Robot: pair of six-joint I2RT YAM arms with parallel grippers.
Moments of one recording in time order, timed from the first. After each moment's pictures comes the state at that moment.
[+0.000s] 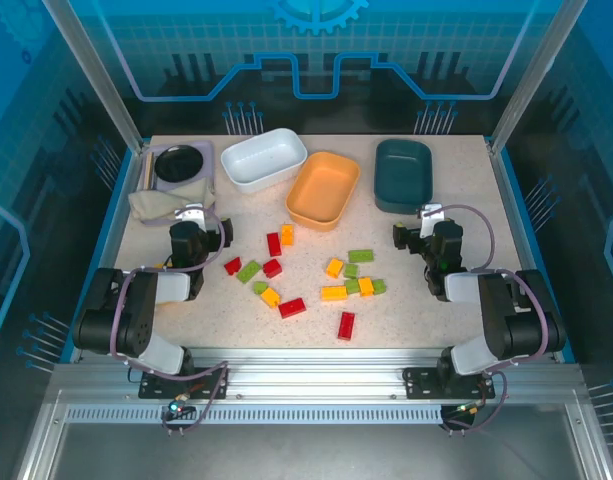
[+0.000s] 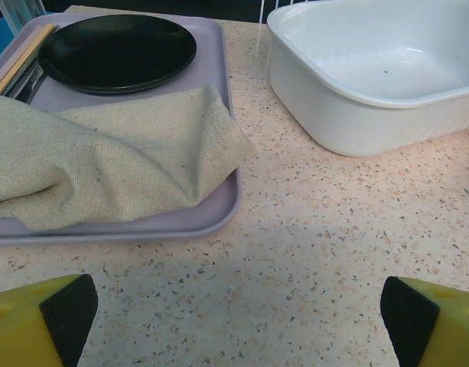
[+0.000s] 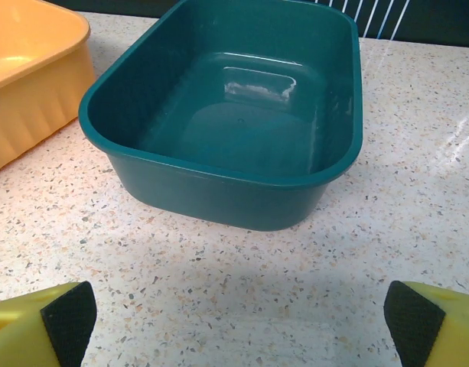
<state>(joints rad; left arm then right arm) -0.02 1.51 0.41 0.71 -0.14 -0.14 0.07 1.49 0.40 0.69 0.03 -0.05</state>
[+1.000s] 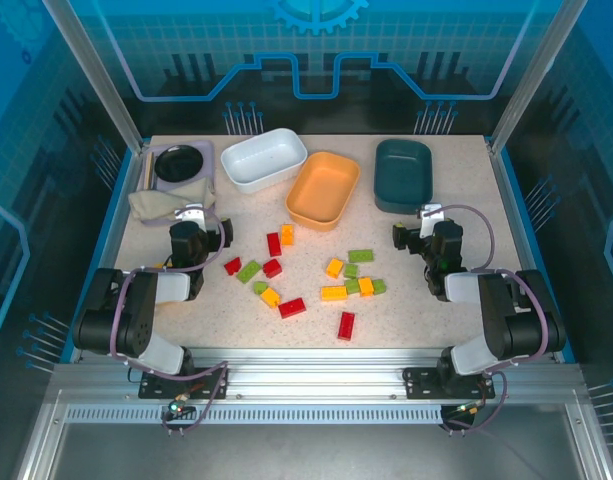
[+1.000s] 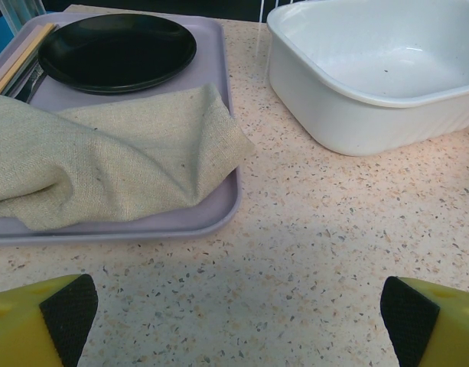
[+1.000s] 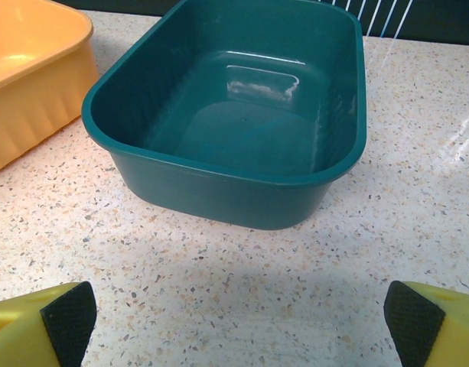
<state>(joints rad) -0.03 1.50 0.41 0.68 -0.14 -0.13 0.07 1.49 0.41 0.66 0.03 -0.05</state>
